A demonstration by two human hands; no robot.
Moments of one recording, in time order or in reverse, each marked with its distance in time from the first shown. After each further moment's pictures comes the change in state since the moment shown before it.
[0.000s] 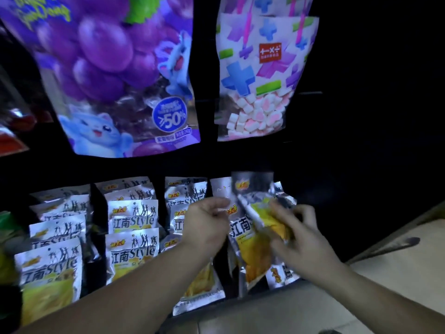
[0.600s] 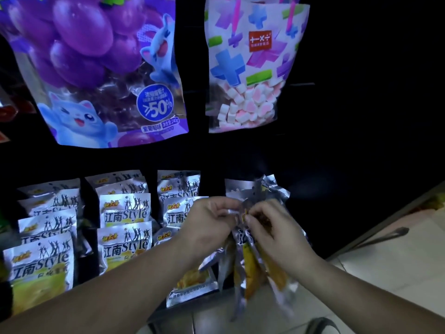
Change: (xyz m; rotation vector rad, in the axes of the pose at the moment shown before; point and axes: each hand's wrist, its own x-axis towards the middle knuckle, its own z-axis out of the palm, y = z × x) left_hand -0.023 0.018 0.006 -0.013 -0.277 -0.036; right_hand 0.009 -0.017 0.026 0.116 0.122 -0.176
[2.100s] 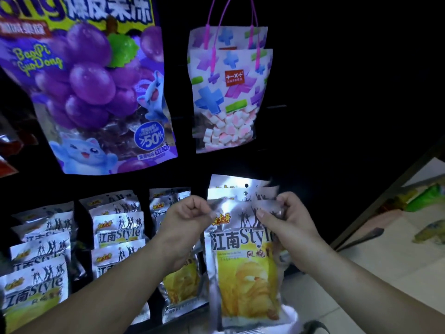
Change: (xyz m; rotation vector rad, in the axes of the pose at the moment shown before) left_hand -0.009 0.020 -0.027 -0.157 0.004 0.145; right_hand 0.001 -0.035 -0.060 0.704 0.137 0.429
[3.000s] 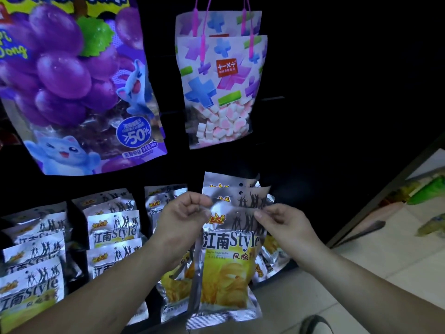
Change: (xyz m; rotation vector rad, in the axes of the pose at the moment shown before) left_hand 0.014 -0.014 0.003 0.116 0.066 0.011; right_hand 0.014 0.025 -0.012 -0.259 0.006 0.065
